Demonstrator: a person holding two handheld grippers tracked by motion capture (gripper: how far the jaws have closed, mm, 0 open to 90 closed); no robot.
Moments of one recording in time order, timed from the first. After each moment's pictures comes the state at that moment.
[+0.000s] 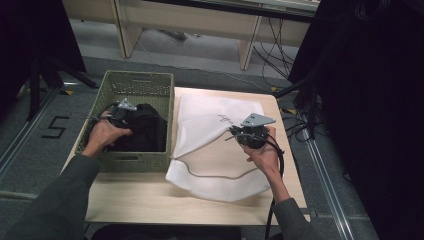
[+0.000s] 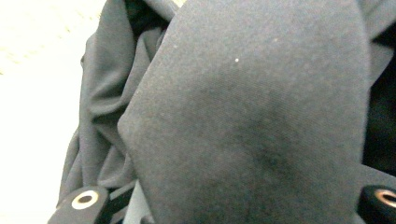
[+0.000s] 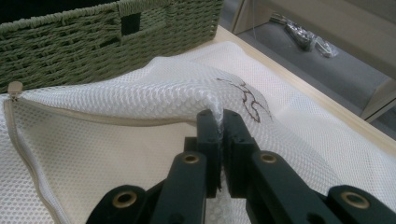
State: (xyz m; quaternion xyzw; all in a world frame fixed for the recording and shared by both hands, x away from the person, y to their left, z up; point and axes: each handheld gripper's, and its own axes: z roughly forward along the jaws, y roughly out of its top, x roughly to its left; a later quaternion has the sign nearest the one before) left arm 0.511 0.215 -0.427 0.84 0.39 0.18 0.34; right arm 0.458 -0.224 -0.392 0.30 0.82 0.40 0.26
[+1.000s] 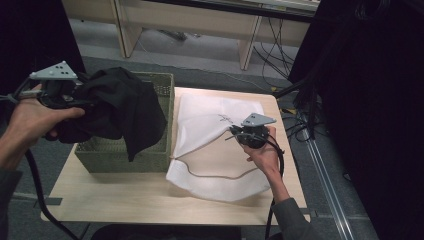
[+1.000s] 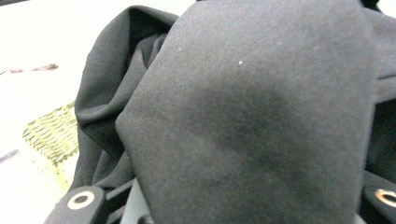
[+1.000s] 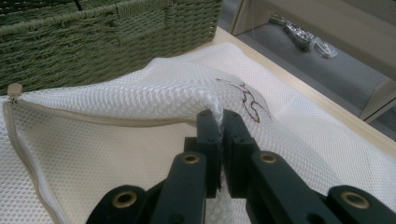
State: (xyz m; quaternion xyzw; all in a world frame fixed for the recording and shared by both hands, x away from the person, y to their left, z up) left arm 0.399 0.259 -0.259 0.78 0.34 0.20 0.48; right arm 0.458 -0.224 -0.391 0.30 0.82 0.40 0.27
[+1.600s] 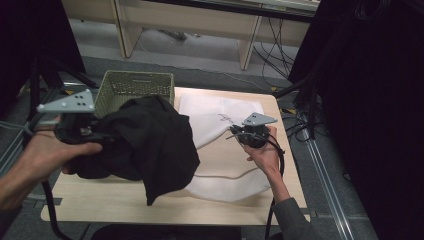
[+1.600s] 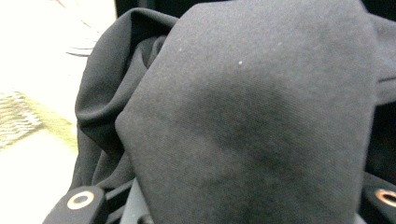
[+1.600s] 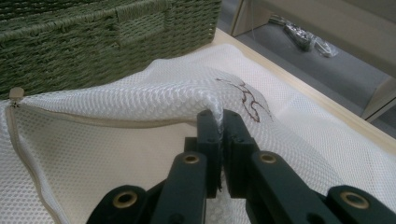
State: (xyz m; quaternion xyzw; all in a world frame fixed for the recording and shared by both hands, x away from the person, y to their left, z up) left arm 0.334 0.187 -0.269 0.79 0.27 0.10 0.54; right arm 0.459 -0.225 -0.390 0.30 0.82 0.41 0.26
